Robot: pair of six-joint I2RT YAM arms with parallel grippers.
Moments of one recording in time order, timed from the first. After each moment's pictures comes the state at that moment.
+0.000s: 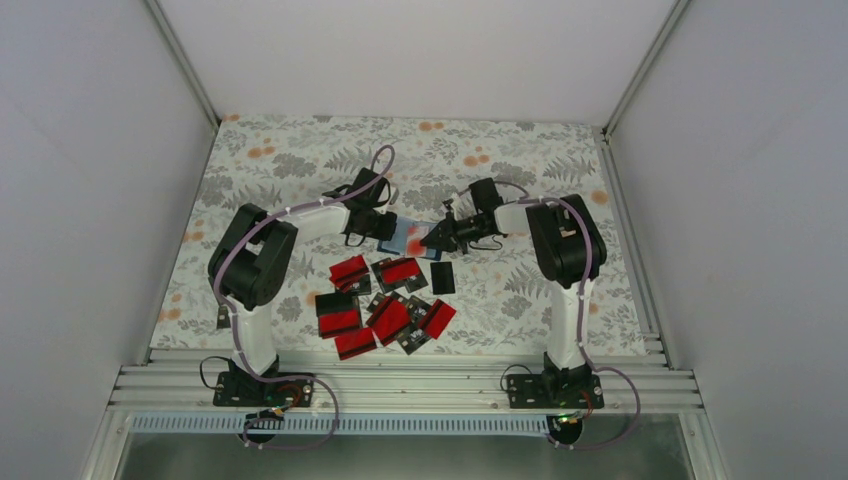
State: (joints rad) left arm -0.51 1.93 1.21 -0.33 0.17 -0.26; right arm 0.33 2.12 1.17 -0.17 -1.07 0.62
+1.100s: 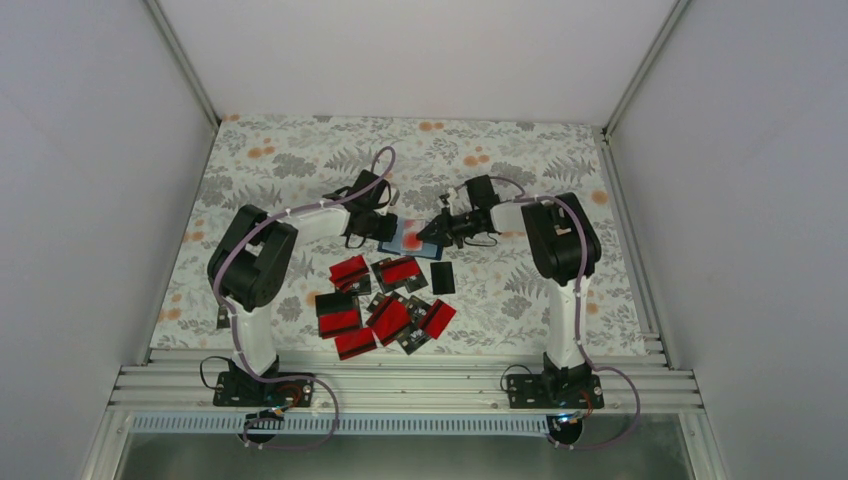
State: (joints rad) left arm -0.52 1.92 1.19 -0.31 0.17 -0.26; right arm 0.35 2.16 1.20 -0.09 -1.04 0.64
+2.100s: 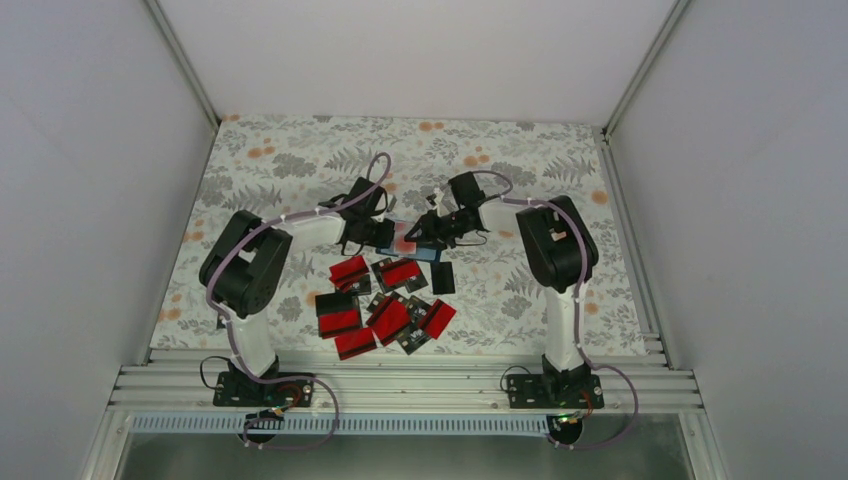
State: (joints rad) left arm -0.53 1.87 1.10 -0.26 0.18 -0.30; right arm 0.44 2.12 1.26 -0.22 -0.88 0.59
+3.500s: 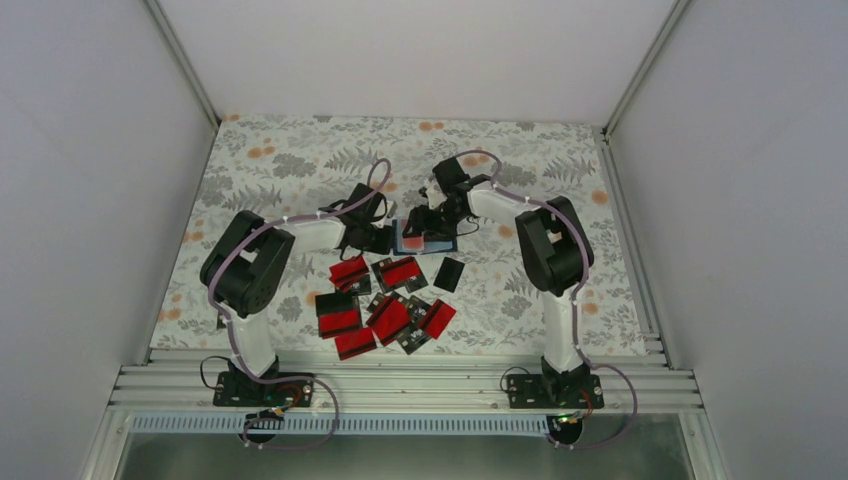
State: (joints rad) left arm -0.53 1.87 1.04 -0.23 0.22 -0.31; right arm 0.51 2.09 1.47 -0.60 -0.55 0.42
